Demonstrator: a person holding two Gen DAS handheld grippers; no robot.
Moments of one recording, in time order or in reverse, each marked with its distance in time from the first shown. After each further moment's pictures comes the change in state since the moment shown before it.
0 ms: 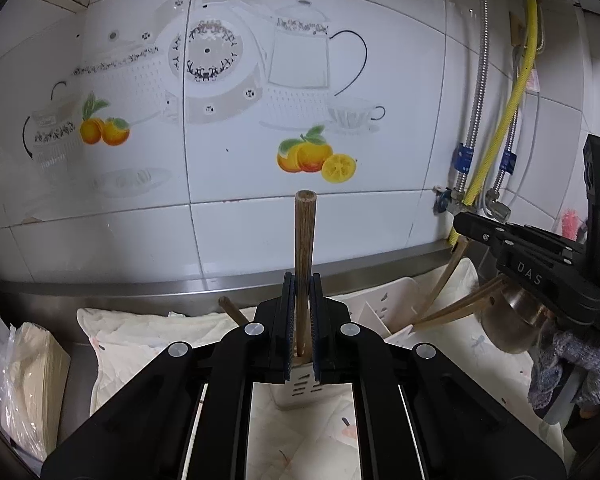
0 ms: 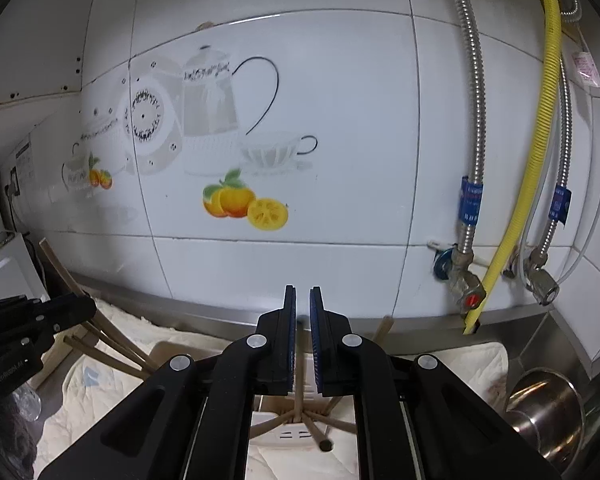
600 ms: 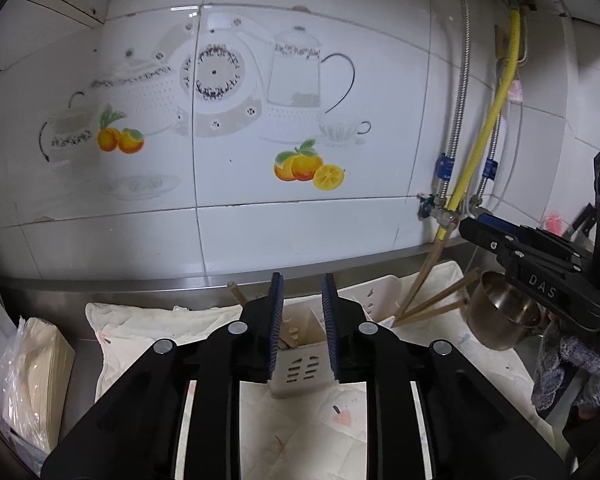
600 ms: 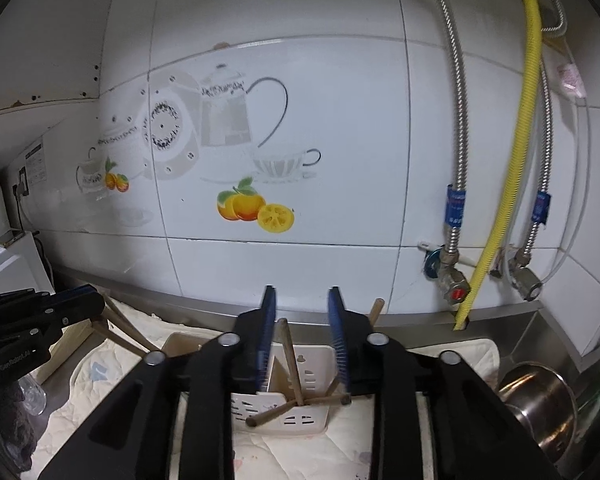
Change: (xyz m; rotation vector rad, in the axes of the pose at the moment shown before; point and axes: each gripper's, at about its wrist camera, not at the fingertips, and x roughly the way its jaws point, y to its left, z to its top) left arm -0.042 -0.002 -0.007 -0.006 -0.043 -0.021; right arm -0.045 0.008 -0.006 -0.015 -0.051 -0.014
